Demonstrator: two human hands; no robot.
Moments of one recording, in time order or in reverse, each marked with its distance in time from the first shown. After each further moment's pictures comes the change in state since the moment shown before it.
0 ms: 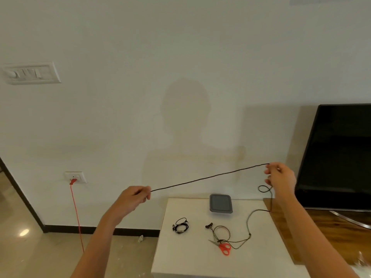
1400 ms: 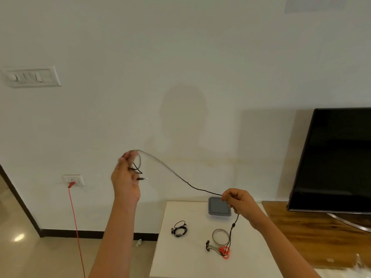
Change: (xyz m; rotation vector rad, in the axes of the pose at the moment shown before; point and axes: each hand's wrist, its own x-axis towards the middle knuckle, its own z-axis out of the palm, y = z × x) left_hand 0.017 0.064 -0.002 -1.279 0.524 0.129; right_hand -0.077 0.017 0.034 -0.110 -0.754 -0.120
